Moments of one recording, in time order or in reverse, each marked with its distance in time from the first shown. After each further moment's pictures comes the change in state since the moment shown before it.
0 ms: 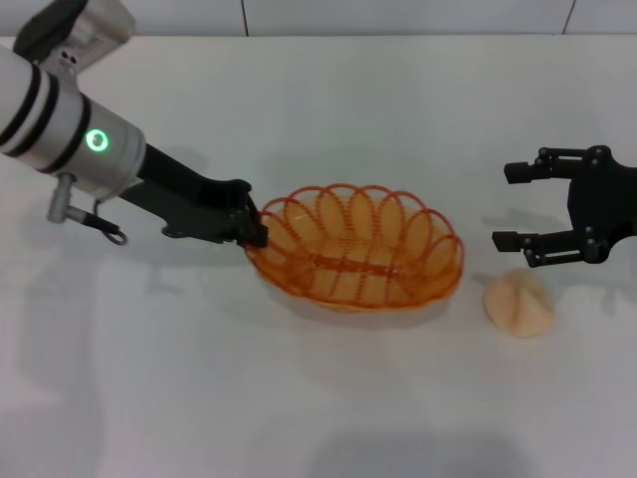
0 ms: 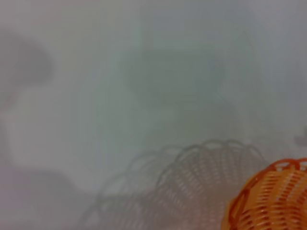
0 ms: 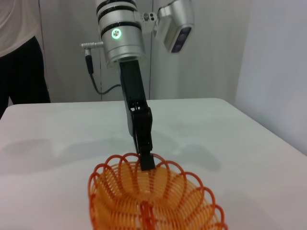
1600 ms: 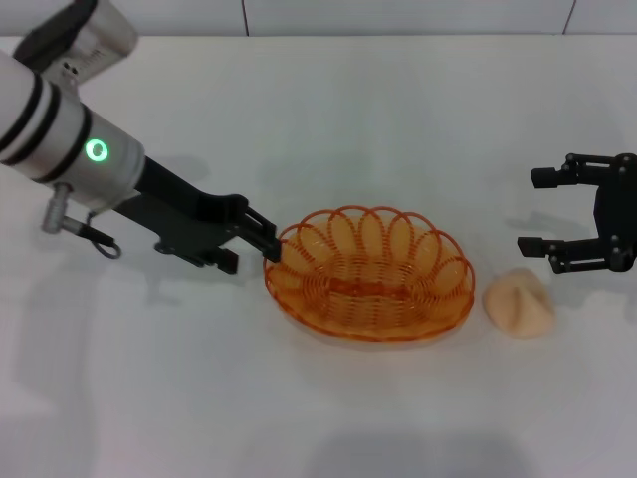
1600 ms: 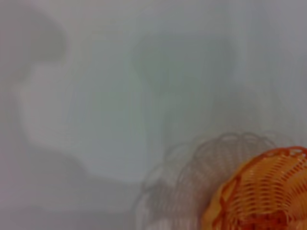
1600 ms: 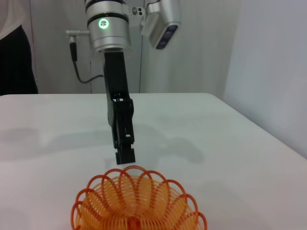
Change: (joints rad) left arm 0.043 -0.003 0.087 0.095 -0.010 0.050 -0.109; right arm -0.039 -0.014 0.029 0.001 0.000 -0.005 -0.048
